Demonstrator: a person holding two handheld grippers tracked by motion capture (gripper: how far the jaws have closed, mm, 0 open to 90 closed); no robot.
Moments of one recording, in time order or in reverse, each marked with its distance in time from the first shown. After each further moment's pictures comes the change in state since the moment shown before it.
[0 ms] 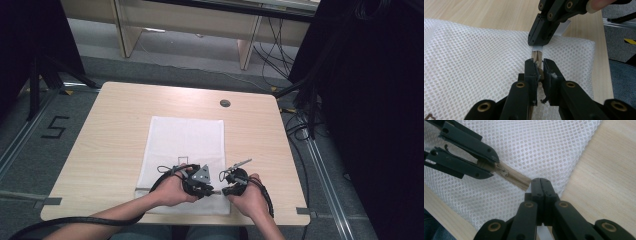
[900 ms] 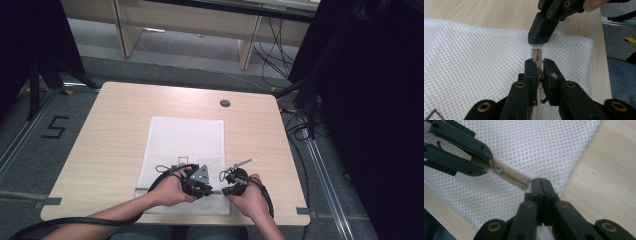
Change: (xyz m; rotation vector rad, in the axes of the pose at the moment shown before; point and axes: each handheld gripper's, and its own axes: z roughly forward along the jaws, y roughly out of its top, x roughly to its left) left arm 0.000 0.000 -0.005 0.001 0.001 0.006; right arm 0.001 0.000 -0.001 0.014 -0.003 0.023
